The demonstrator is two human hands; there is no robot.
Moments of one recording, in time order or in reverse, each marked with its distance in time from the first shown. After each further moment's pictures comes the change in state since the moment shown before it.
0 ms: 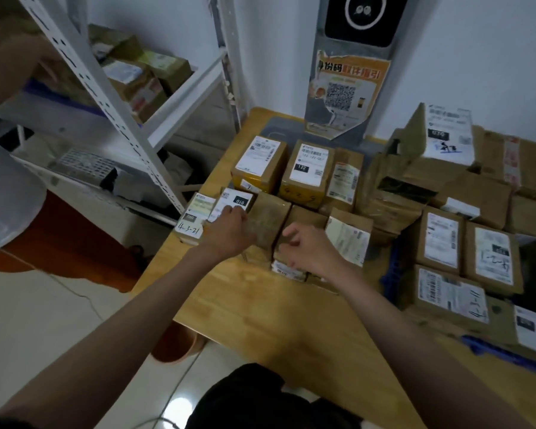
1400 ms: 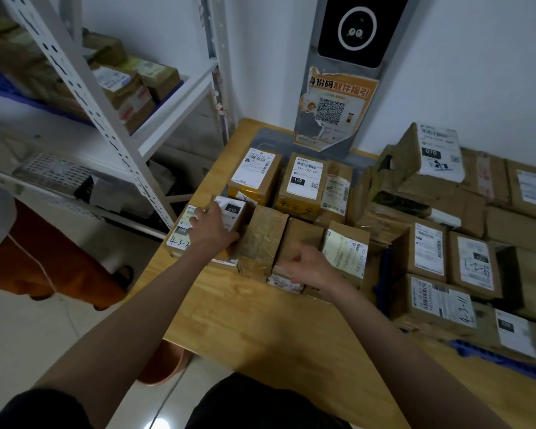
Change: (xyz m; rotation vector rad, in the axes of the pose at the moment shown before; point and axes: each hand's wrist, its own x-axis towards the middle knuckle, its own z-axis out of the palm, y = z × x) left_hand 0.052 -0.036 -0.002 0.017 0.075 -0.207; right_hand 0.012 0.006 0.018 0.163 -0.012 0.222
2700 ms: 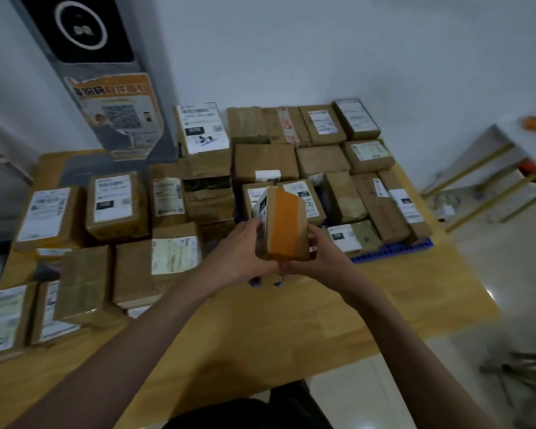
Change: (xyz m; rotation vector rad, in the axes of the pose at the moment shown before) left_hand -0.201 0.280 0.087 0.030 -0.521 0.859; right_hand -0.179 0.183 -0.182 0.318 0.517 -0.049
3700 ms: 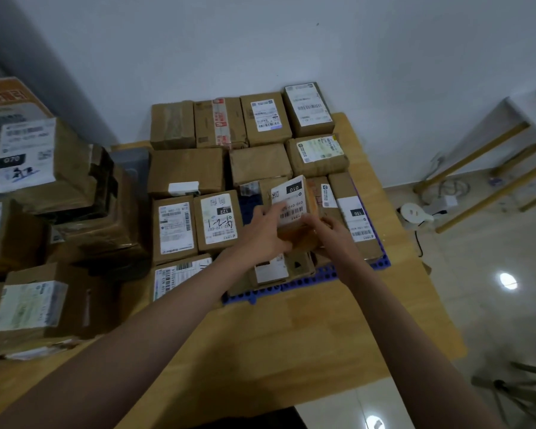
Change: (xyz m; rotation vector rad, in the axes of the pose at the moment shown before) left_hand 0.226 0.179 0.142 -0.004 -0.032 -0.055; right_hand 0.120 0.150 -0.233 0.450 0.156 0.266
